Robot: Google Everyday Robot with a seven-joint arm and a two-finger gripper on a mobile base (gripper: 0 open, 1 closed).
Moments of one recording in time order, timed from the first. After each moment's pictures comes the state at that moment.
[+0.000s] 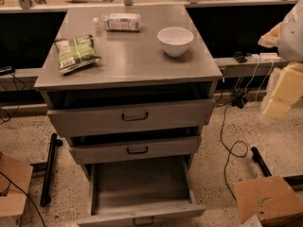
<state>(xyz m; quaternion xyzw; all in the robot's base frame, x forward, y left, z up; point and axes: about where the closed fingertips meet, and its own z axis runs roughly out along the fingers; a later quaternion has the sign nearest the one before) 0.438 -0.217 0.976 -0.60 0.78 -0.03 0.16</state>
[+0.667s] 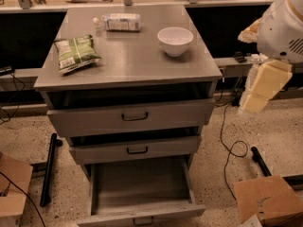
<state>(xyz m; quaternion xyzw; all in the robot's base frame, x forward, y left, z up) 0.451 -0.180 0.977 -0.63 0.76 -0.02 0.19</state>
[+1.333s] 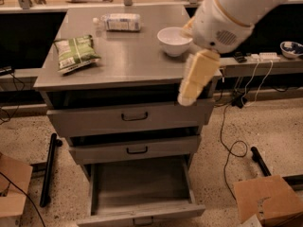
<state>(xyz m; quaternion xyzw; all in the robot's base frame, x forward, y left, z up) 0.490 -0.069 0.970 -0.67 0.70 0.06 0.23</state>
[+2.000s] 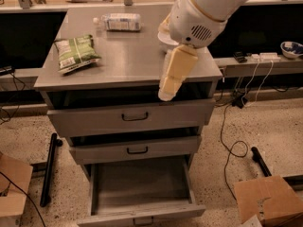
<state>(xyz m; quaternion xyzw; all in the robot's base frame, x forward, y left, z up) 0.502 -0.029 0.972 -0.69 0.68 0.07 0.24</state>
